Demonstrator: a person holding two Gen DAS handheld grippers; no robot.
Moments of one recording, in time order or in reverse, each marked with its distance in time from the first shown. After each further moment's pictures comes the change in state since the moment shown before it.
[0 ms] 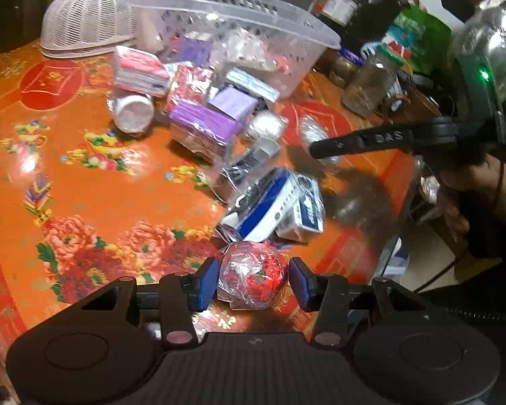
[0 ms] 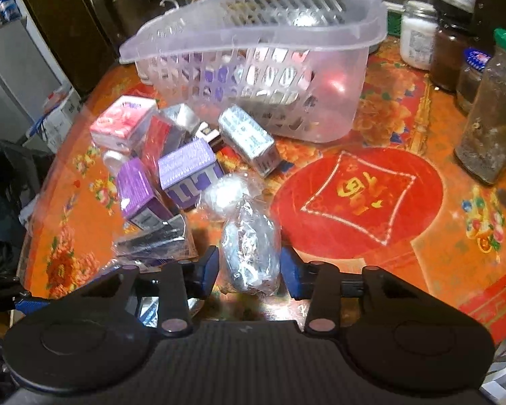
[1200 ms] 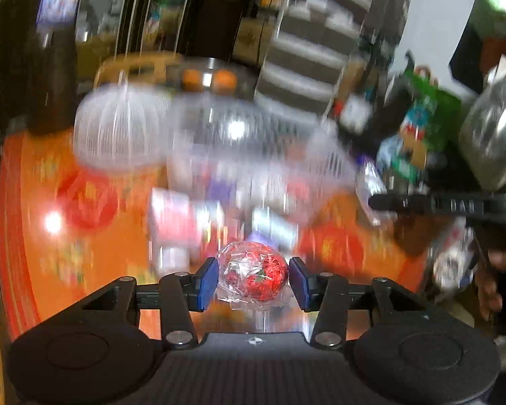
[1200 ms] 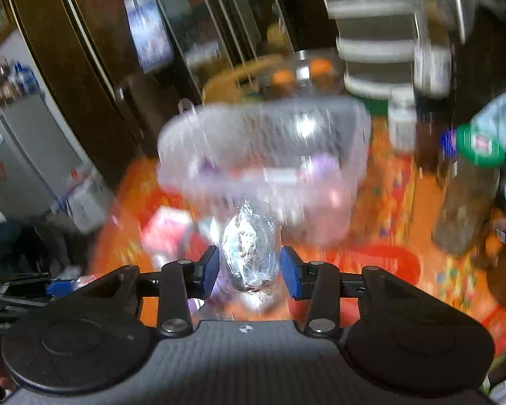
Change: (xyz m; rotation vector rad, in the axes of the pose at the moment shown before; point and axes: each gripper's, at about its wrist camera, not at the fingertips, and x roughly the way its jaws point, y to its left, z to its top) left arm -0.060 -0.004 0.102 0.006 -0.302 0.087; right arm -0.089 0.010 0.059 0.053 -0.316 0.046
